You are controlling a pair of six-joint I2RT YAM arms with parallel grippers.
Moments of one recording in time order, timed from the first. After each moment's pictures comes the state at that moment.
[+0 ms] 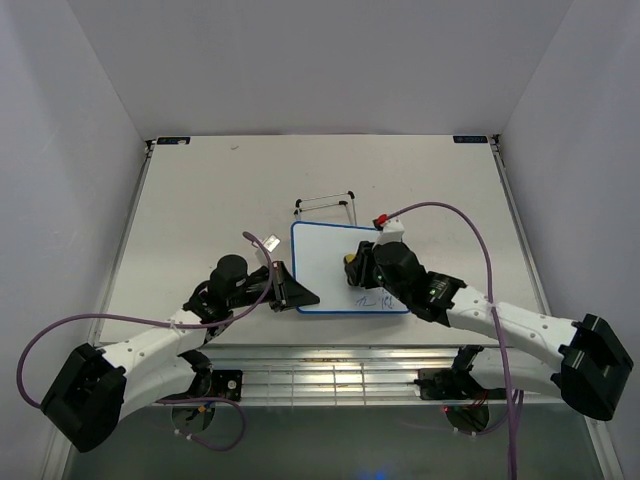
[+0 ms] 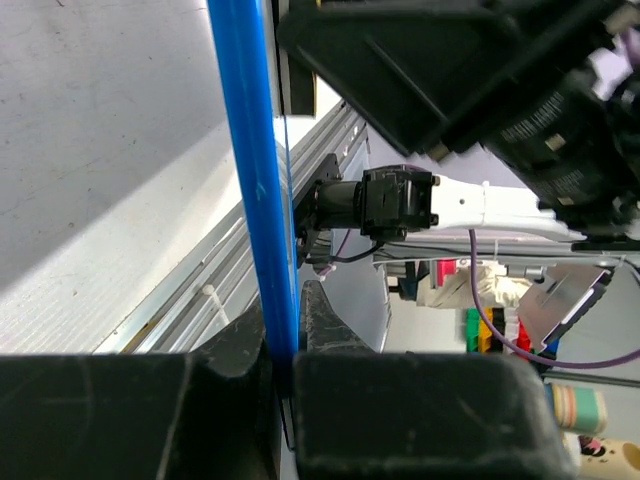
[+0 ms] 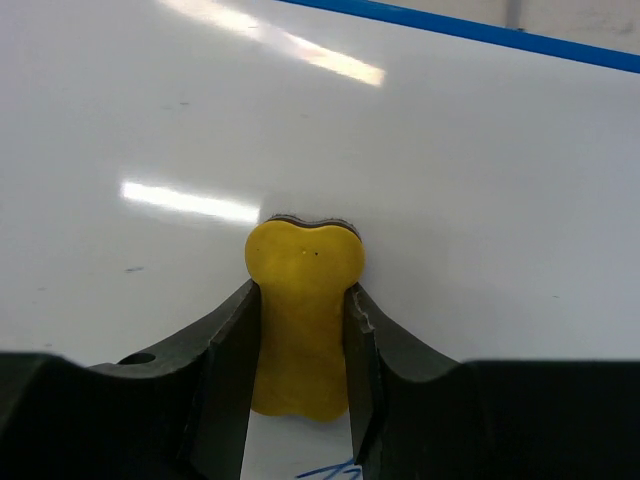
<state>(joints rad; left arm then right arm) -0.64 0.98 0.33 0.39 0.62 -1.09 0.93 1.08 0.63 -0.06 0.29 0.59</state>
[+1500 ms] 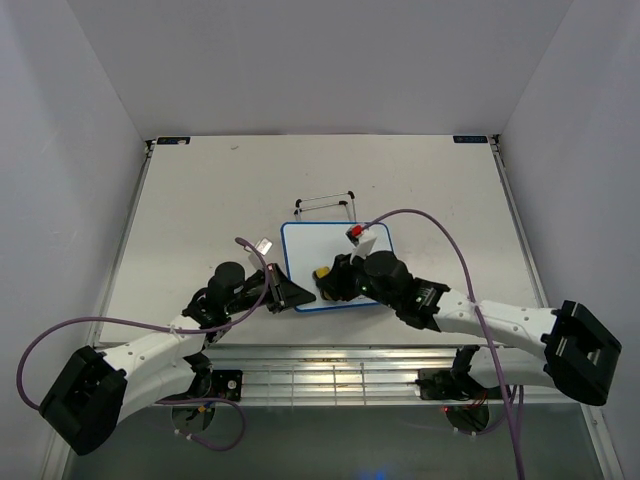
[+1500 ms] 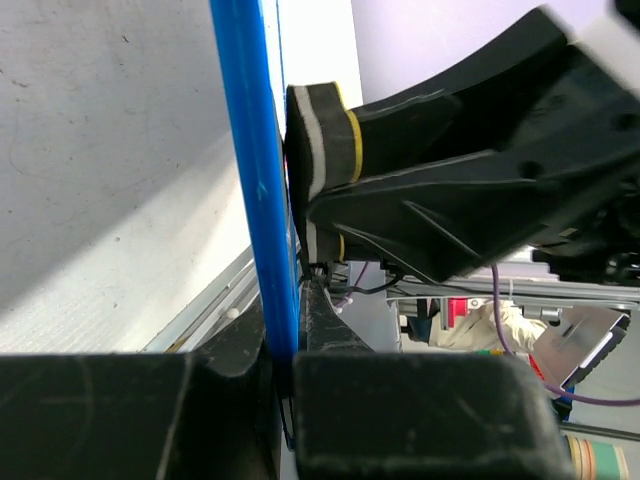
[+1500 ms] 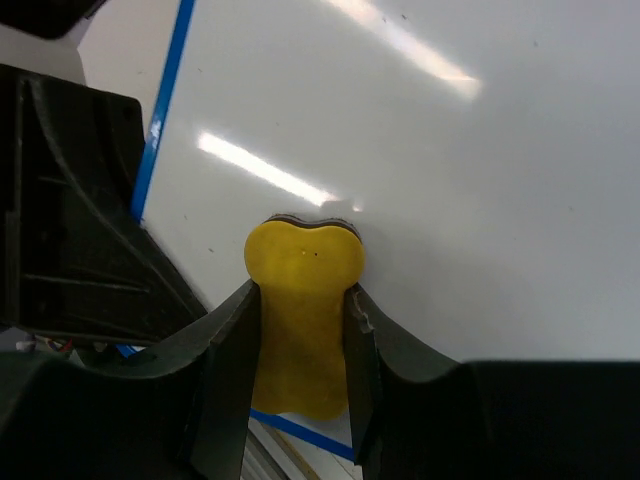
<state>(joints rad) -0.64 0.96 0.25 0.45 0.51 -1.11 1.03 1.13 0.56 0.17 0.09 0.56</state>
